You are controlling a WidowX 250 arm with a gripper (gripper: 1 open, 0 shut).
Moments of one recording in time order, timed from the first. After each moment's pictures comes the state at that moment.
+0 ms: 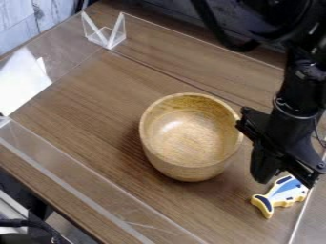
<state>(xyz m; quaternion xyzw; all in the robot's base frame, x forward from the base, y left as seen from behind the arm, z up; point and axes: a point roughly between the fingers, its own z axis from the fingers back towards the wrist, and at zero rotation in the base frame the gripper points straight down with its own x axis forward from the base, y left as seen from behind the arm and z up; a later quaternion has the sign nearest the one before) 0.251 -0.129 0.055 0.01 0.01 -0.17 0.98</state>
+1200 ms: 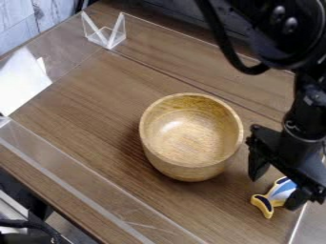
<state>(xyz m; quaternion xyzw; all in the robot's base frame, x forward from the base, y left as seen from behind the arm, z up) 0.253 -0.148 0.033 0.01 -0.02 -0.16 0.99</state>
